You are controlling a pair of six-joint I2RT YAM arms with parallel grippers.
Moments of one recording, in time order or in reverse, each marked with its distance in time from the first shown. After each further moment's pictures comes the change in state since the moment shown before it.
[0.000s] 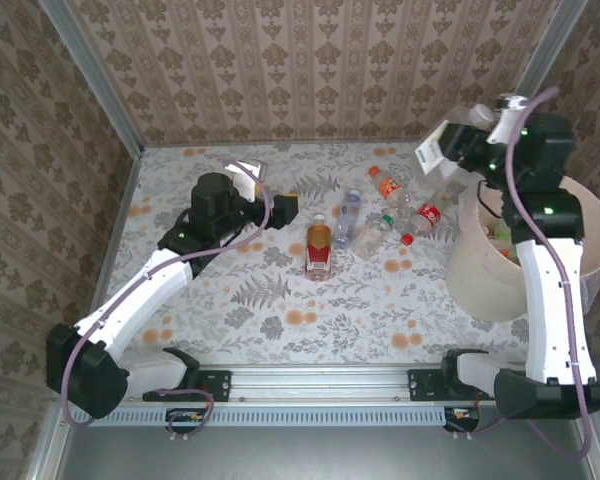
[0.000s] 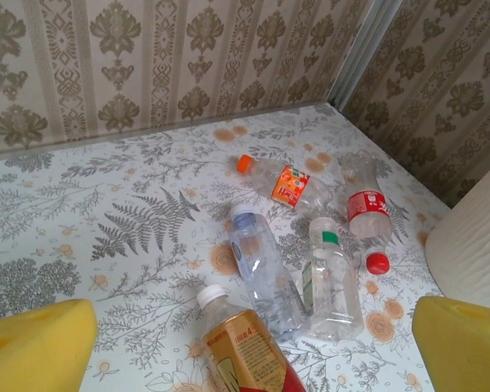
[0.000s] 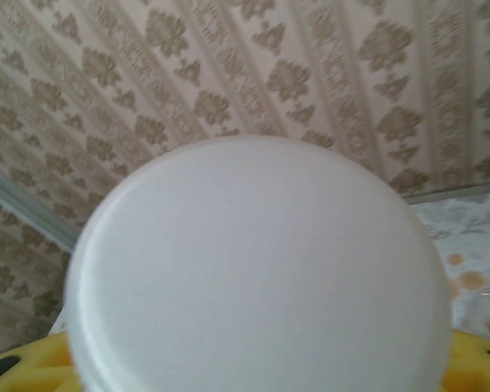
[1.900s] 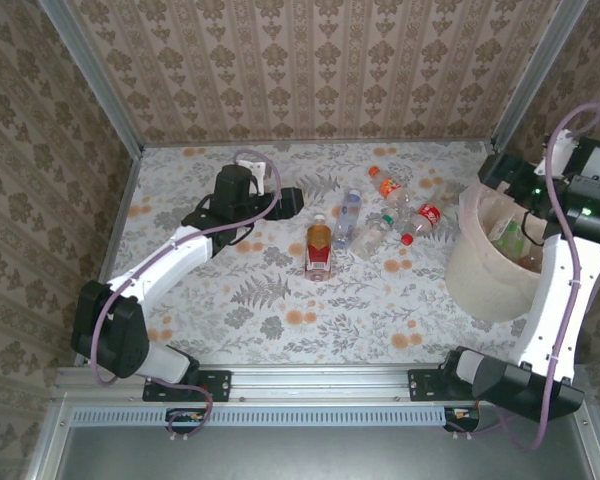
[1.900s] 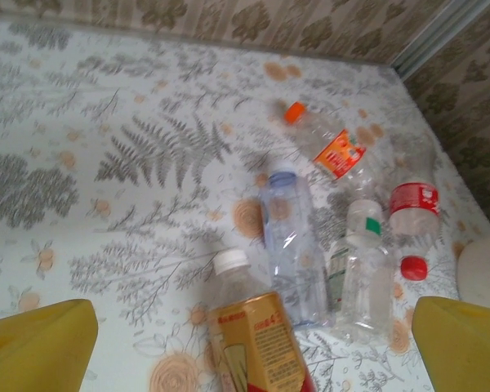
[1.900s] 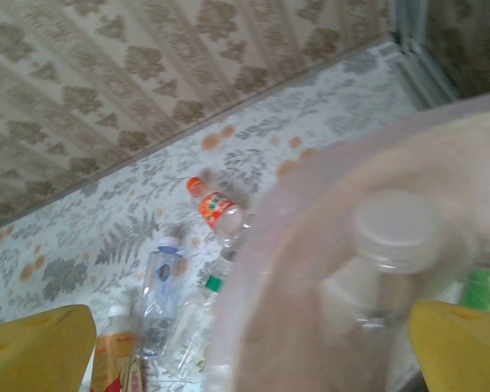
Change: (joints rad) left arm 0.025 0.235 0.079 -0.058 -0.045 -0.215; right arm -0.316 0.008 -0.013 -0.345 -0.064 -0.138
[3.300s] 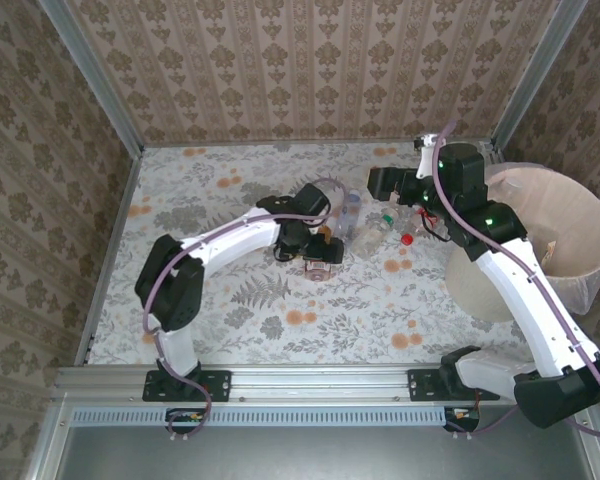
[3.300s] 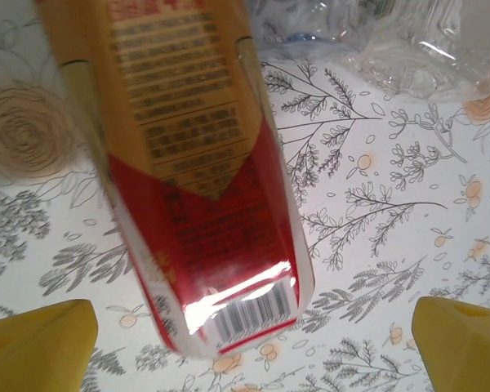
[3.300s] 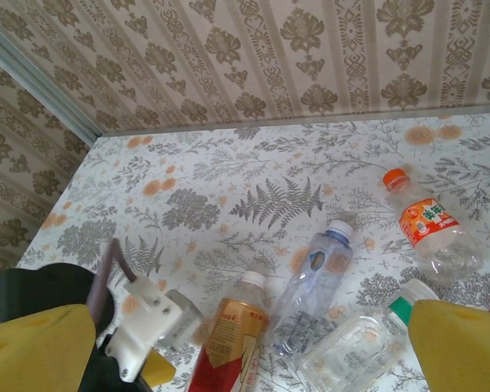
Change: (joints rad) left arm -0.291 0.415 0.382 -0.663 -0.005 -0.077; right arm 0.743 -0.013 -0.242 0.415 0.301 0.134
